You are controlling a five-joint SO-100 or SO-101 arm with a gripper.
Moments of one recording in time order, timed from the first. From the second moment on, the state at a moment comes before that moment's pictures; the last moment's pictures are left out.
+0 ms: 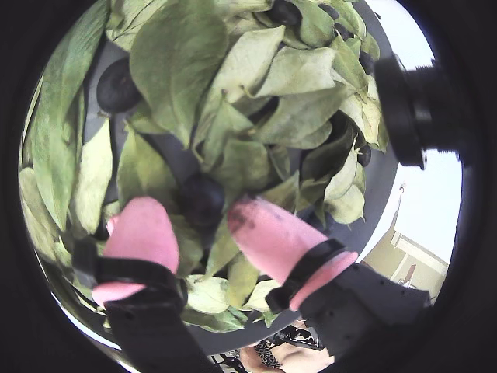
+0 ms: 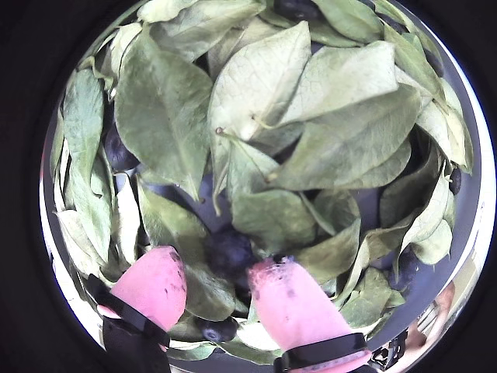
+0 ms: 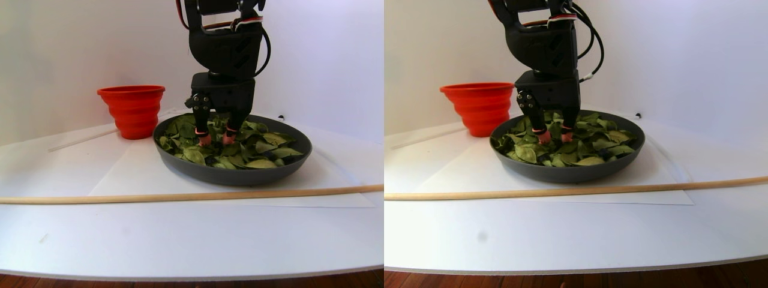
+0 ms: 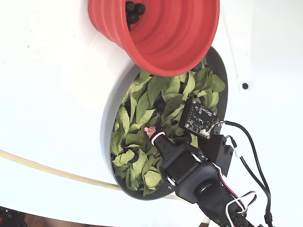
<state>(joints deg) 12.4 83.1 126.3 -12.2 -96.4</state>
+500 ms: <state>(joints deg) 12.4 79.1 124.1 -14.2 -96.4</state>
